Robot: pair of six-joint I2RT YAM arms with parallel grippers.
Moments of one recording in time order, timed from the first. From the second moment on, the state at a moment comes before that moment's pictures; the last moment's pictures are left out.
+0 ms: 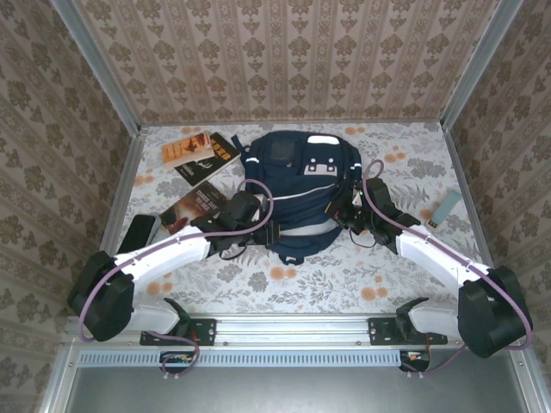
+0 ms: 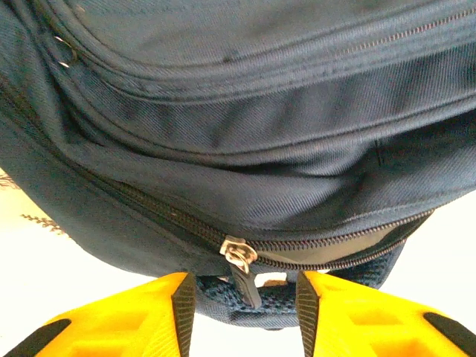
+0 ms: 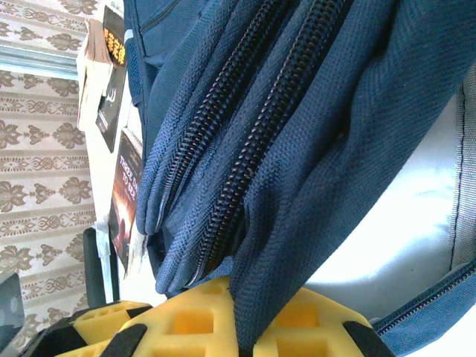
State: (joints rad) left arm -0.81 1.33 0.79 -0.34 0.12 -0.66; right arm 0.37 1.23 0.69 -0.15 -0.29 0.99
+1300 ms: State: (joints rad) left arm -0.87 1.38 0.84 -0.41 -0.02 -0.62; right arm 0.35 1.22 0.69 -0.25 -0.26 0.94
